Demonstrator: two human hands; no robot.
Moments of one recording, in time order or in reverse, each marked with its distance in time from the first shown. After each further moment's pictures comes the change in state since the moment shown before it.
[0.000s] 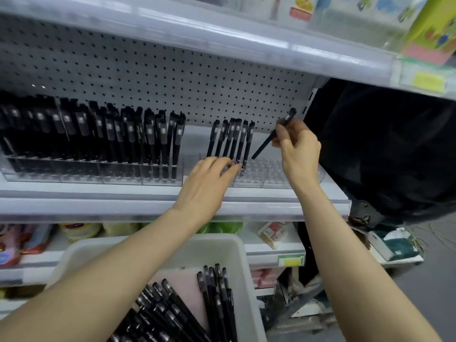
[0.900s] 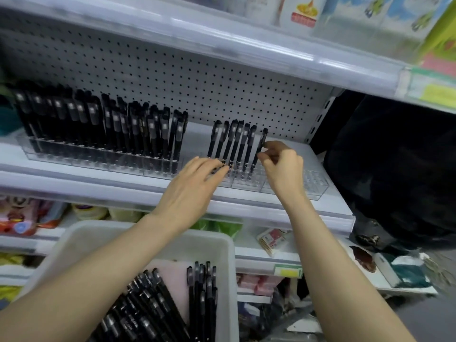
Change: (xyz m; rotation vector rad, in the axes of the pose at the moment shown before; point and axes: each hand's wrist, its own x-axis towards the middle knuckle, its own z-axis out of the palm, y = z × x) left_hand -0.019 0.012 -0.024 0.074 -0.066 -0.110; right_hand -0.003 0.021 0.012 -0.186 -0.265 0.015
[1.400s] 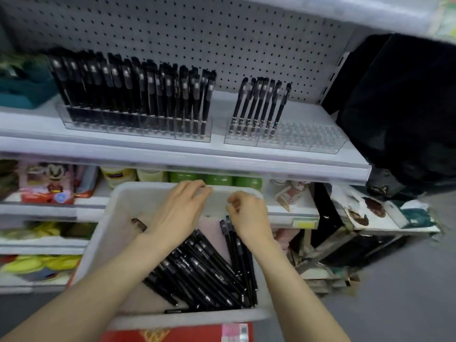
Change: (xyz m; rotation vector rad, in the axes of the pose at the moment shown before) left_hand -0.144 -0.034 0.009 -0.142 -0.131 -0.034; right_hand -0.193 -0.014 0.093 -0.165 -0.339 0.104
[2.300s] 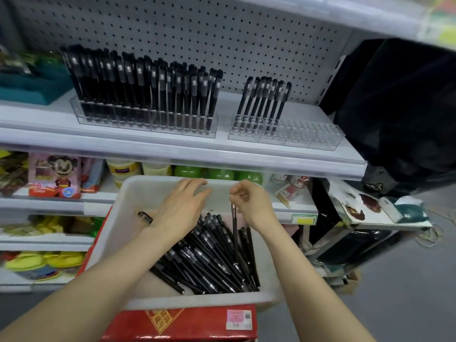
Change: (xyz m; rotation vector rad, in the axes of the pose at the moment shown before) left_hand -0.017 -0.010 0.005 0.004 -0.049 -0.010; right_hand -0.005 -0.004 -0.009 0.303 -0.070 0.055
